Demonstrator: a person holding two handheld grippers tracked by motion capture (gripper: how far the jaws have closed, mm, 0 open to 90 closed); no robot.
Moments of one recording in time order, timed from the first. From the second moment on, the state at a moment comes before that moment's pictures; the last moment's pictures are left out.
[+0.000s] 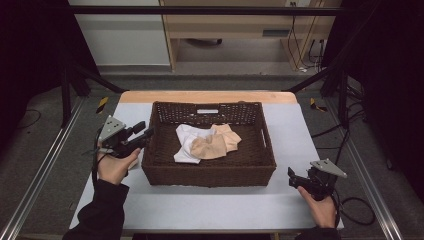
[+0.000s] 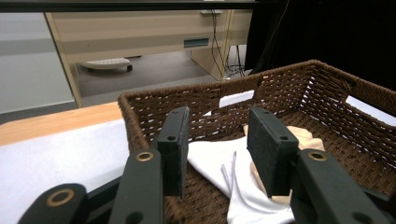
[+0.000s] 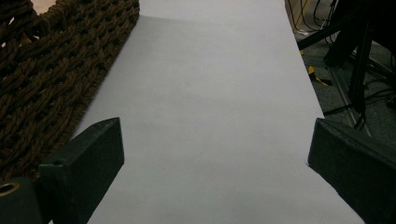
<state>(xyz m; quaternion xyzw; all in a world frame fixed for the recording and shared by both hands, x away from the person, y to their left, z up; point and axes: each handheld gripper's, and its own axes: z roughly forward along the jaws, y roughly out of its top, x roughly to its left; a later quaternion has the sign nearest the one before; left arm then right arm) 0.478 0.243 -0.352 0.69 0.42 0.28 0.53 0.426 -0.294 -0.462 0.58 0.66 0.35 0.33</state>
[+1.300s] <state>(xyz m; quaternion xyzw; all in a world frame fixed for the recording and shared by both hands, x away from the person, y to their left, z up) 0.524 0.151 -0.359 0.71 0.40 0.26 0.52 0.428 -0.294 -0.462 0.58 0.66 0.35 0.33</state>
